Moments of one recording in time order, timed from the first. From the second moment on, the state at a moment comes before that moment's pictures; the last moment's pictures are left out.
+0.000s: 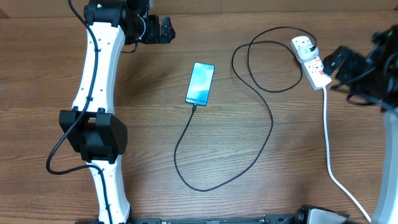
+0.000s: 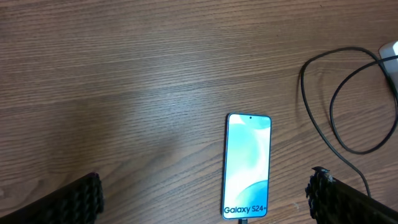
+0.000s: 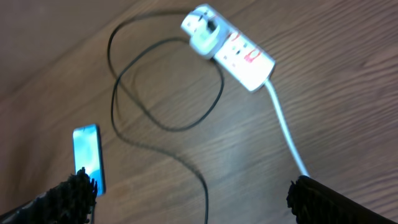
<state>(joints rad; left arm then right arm) -0.10 2.24 2.36 -1.18 0.29 -0.10 -0.21 1.38 1.60 -1.17 -0.13 0.34</state>
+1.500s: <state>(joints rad) -0.10 2.24 2.36 -1.18 0.28 -0.10 -0.04 1.05 1.30 -1.10 -0.14 0.32</state>
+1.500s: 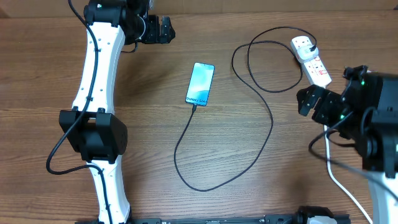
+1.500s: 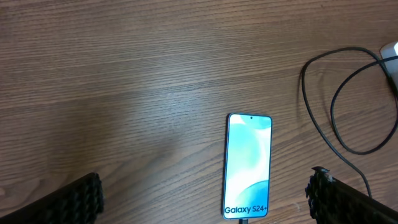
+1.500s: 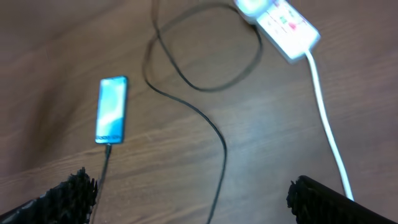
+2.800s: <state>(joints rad) -0.10 2.24 2.36 -1.18 0.28 -0.10 0.04 0.15 0.20 -0.11 -0.06 0.17</state>
